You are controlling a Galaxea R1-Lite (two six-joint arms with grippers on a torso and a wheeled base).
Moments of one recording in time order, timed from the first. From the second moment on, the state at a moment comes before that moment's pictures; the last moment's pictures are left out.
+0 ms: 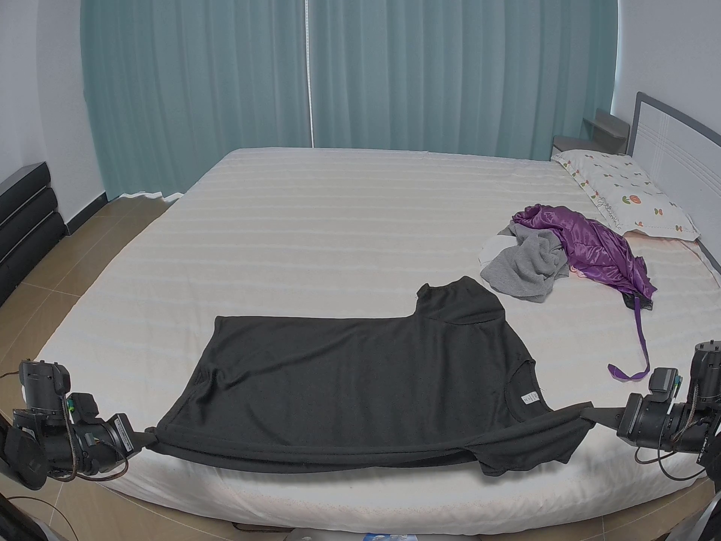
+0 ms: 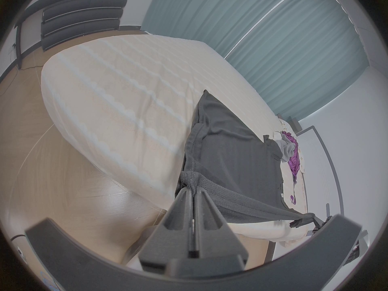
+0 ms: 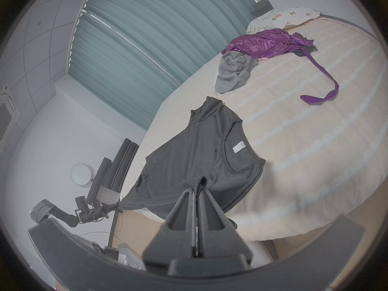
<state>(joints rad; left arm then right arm) 0.19 1.60 -0.09 -0.67 -0.37 -0.47 0.00 1.53 -0.02 -0.92 0.49 0.54</state>
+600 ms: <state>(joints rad) 0.19 1.54 -0.17 -0.55 -0.37 -0.45 0.01 1.53 -0.02 -0.90 0.48 0.54</state>
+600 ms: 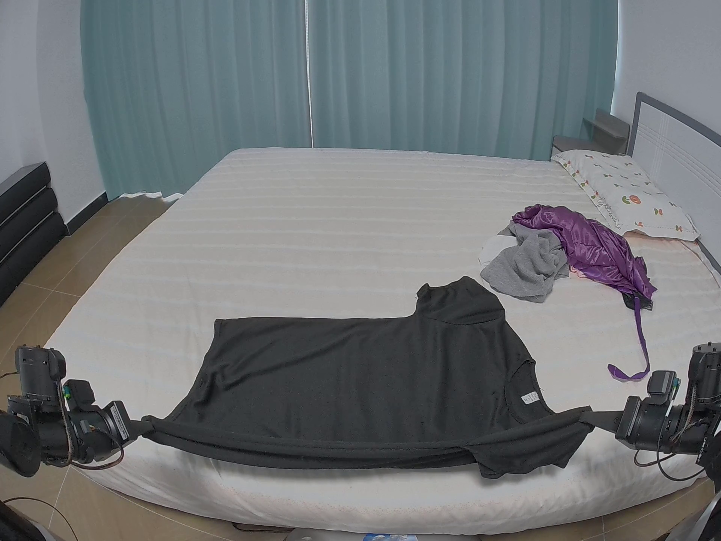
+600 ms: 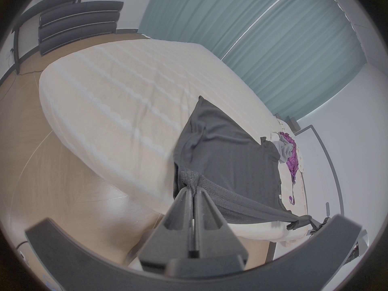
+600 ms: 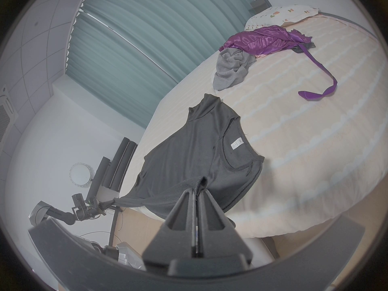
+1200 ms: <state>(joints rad) 0.13 1.74 -0.38 -0.55 -0.36 -0.48 0.02 1.73 -0.19 -0.90 0.45 0.54</state>
